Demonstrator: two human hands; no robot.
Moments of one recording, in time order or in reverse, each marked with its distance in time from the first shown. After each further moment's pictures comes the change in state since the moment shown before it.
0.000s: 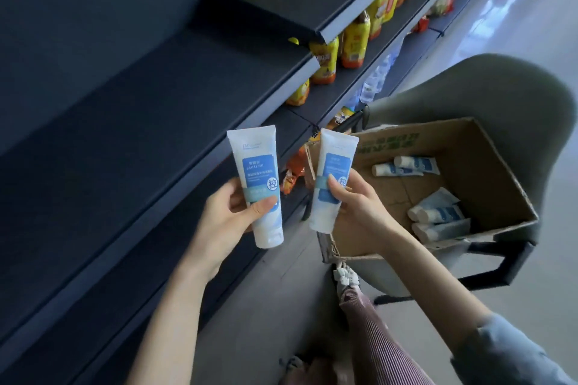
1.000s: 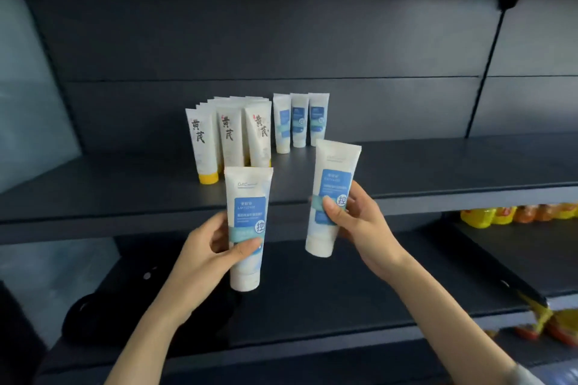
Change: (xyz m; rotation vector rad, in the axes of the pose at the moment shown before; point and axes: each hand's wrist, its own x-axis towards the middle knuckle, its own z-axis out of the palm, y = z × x) left_hand -0.320 0.149 -0.250 0.079 0.755 0.550; right_hand -0.157 -0.126 0.420 -0.398 -0.925 -0.560
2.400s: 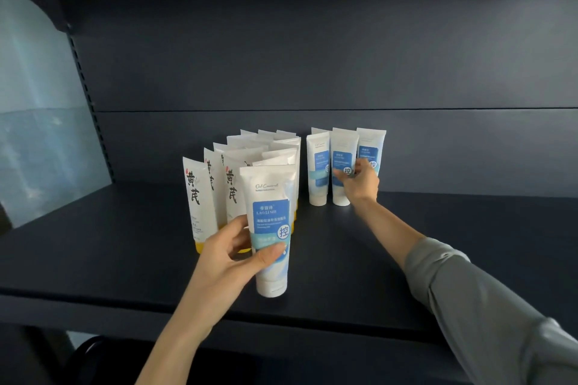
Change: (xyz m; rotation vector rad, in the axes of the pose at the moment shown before) left_hand 0.147 -0.002 0.020 0.057 0.210 0.035; right_hand 0.334 0.103 -0.044 -0.455 0.408 0.068
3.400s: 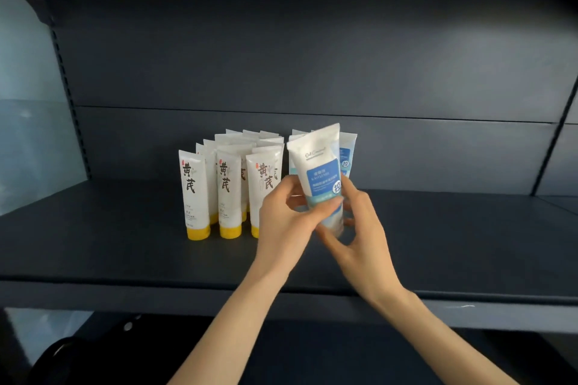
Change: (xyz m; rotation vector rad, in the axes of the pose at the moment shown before) left_hand 0.012 0.032 0.075 -0.153 0.066 0.155; right_hand -0.198 -0.048 -0.098 0.070 -0.188 -0.619
